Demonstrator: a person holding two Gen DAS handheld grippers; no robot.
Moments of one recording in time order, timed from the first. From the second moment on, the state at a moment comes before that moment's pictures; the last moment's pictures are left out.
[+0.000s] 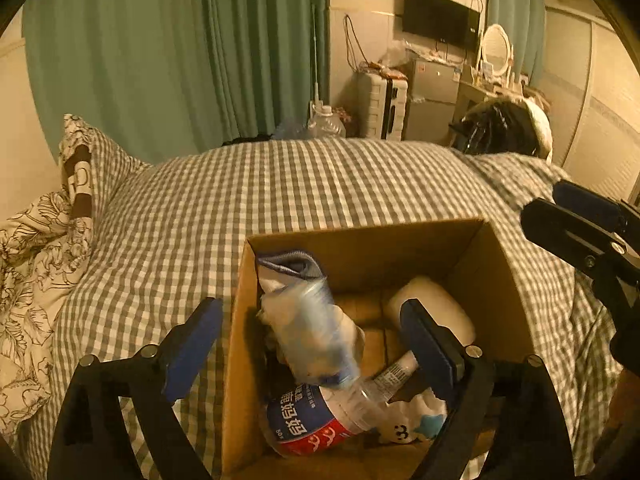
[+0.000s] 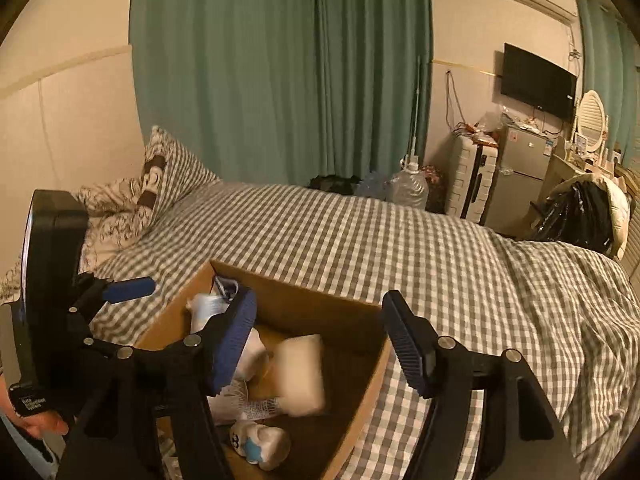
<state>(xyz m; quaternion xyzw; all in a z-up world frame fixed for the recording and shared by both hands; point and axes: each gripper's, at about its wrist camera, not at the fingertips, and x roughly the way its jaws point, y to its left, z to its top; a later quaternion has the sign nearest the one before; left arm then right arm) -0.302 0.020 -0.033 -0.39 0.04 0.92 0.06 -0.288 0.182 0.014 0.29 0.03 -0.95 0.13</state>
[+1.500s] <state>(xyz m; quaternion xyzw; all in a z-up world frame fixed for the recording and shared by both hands) -0.060 -0.038 -0.098 -0.40 0.02 0.92 -0.05 -0.073 0.133 -0.094 0.38 0.11 -0.90 0.18</state>
